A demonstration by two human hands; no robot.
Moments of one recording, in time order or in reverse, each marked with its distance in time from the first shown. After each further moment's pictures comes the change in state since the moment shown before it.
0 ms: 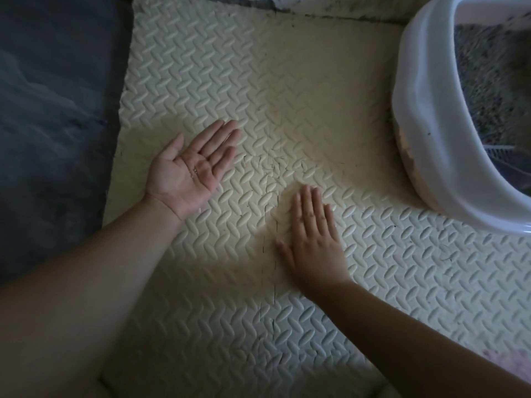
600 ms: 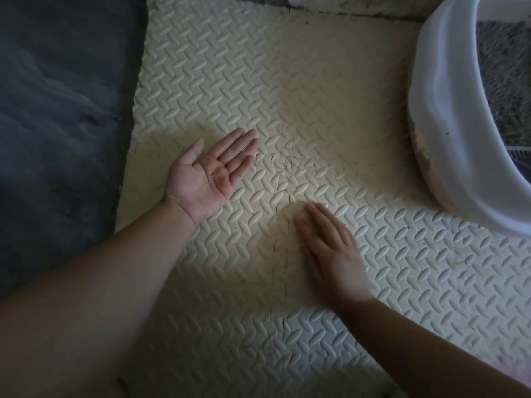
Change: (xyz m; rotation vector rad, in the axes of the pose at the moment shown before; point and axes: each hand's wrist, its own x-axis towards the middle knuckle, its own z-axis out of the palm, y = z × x) left_hand -0.005 -0.011 0.003 0.084 0.020 0.004; right_hand -0.019 0.014 0.005 0.287 0.210 -0.116
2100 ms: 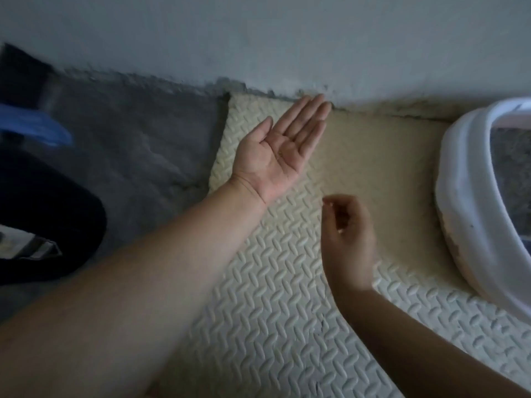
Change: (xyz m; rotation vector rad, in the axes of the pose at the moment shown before) left_hand 0.026 0.057 0.157 -0.091 -0.057 0.167; right_hand 0.125 -0.095 -0.071 0.714 0.376 0.368
